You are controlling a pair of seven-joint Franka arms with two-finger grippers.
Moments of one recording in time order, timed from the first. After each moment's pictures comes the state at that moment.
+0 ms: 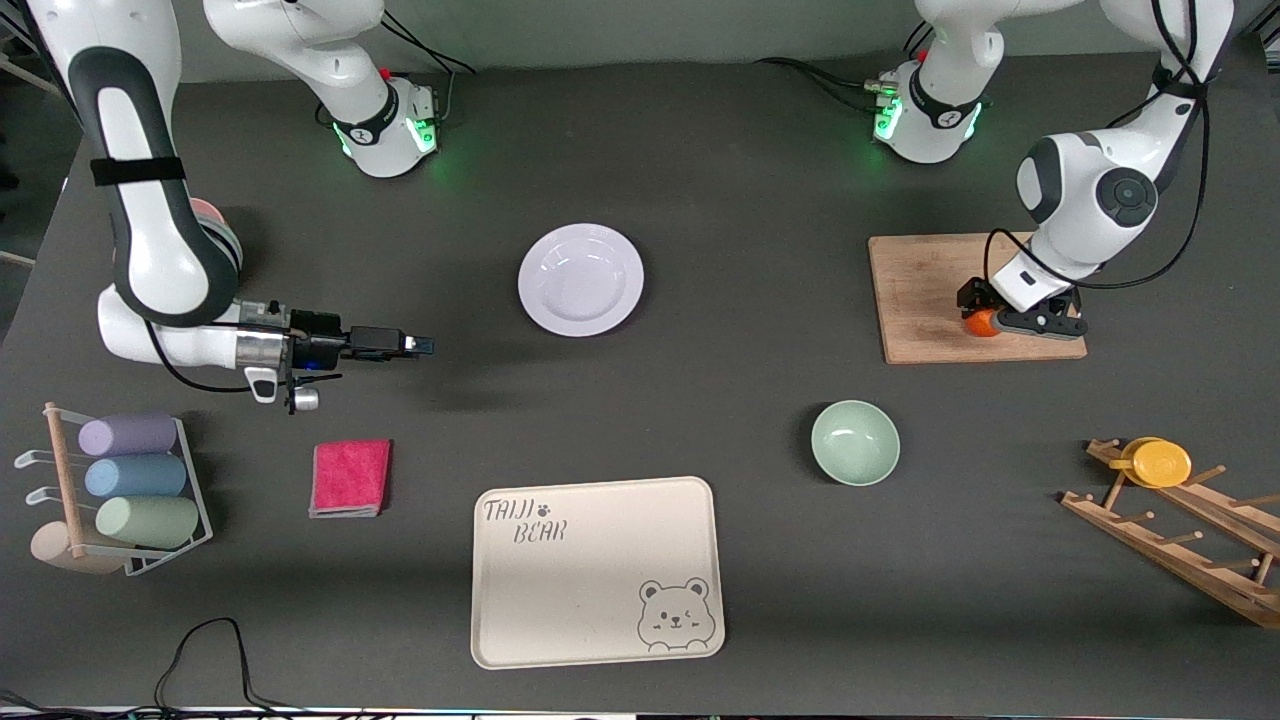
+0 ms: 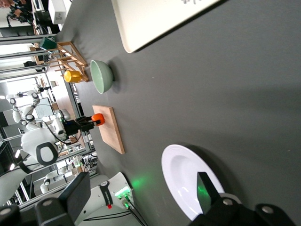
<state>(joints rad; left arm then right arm) 0.11 0.07 -0.02 -2.70 0.01 2.78 0.26 0.16 0.24 -0.17 -2.14 1.12 1.89 -0.50</state>
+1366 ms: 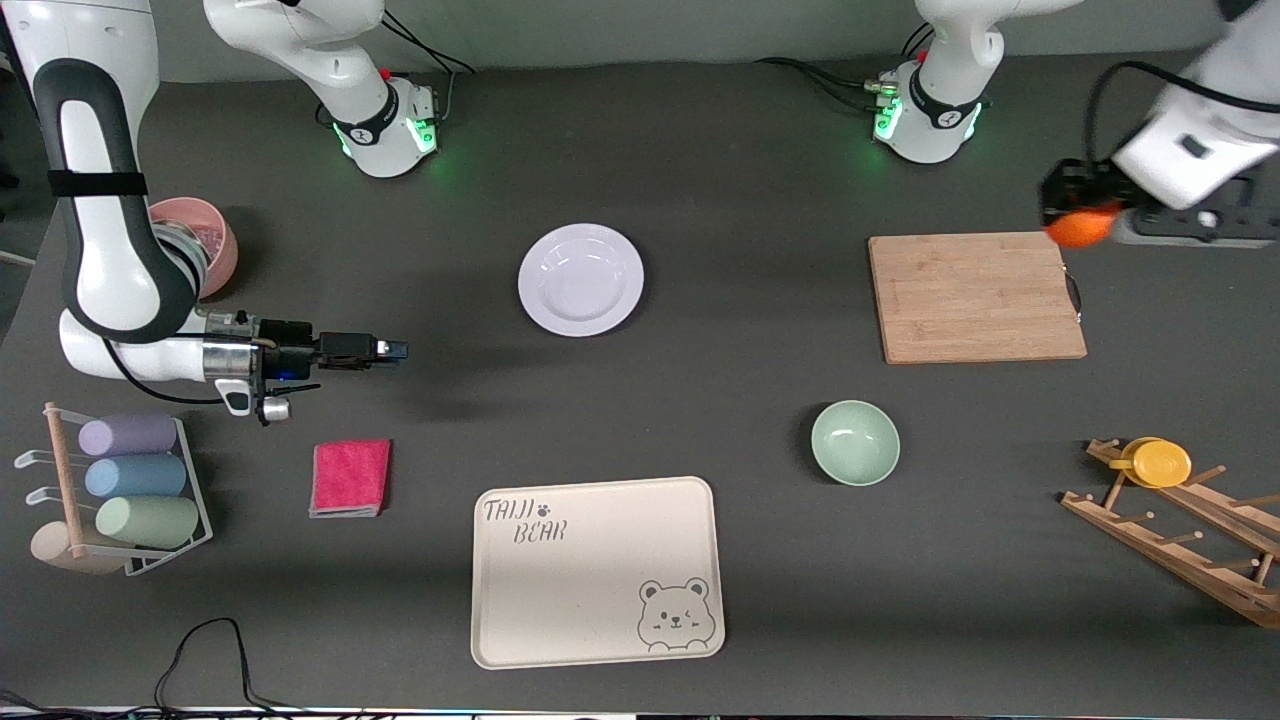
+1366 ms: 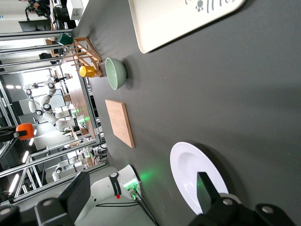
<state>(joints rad) 0.10 -0.20 -0.27 -1.83 -0.04 1.52 -0.11 0.14 0.26 -0.22 -2.08 1.12 1.76 -0.53</state>
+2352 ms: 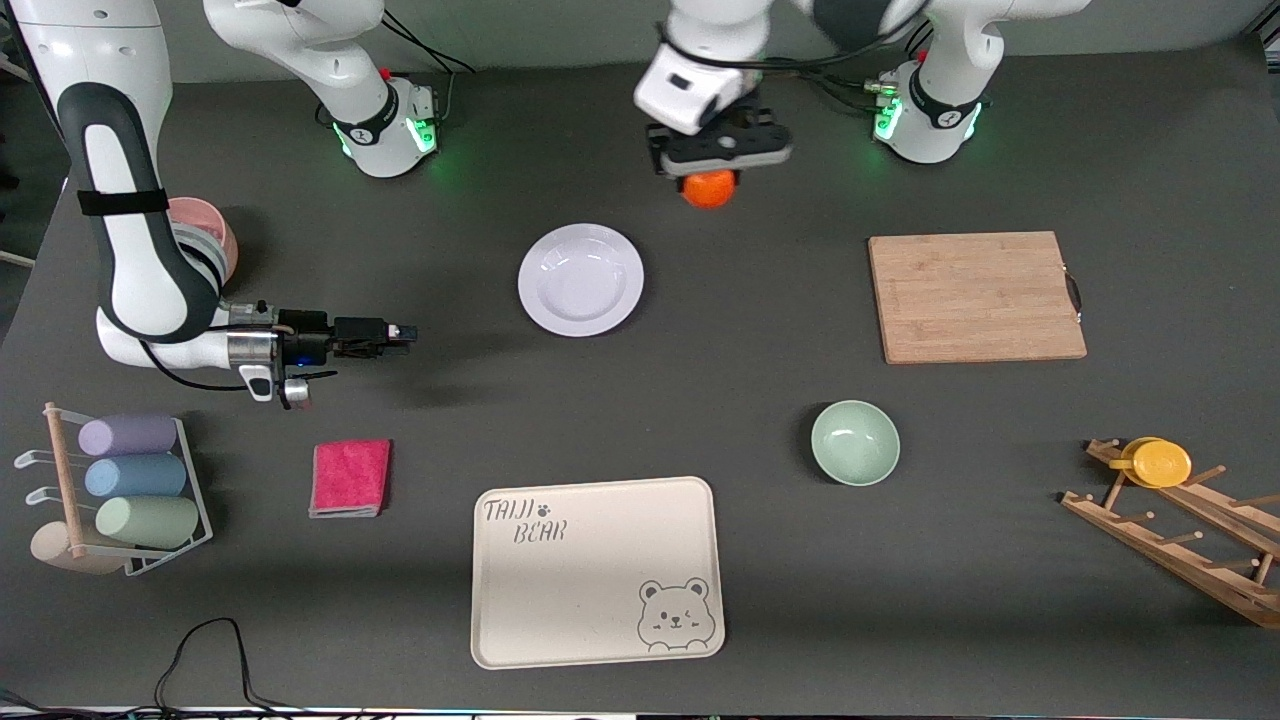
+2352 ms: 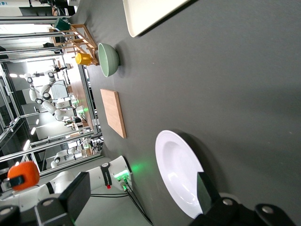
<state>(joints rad) -0.14 0.11 -0.86 -1.73 0.13 1.82 -1.17 0.14 0.27 -0.24 -2.20 1.13 1.77 -0.70</state>
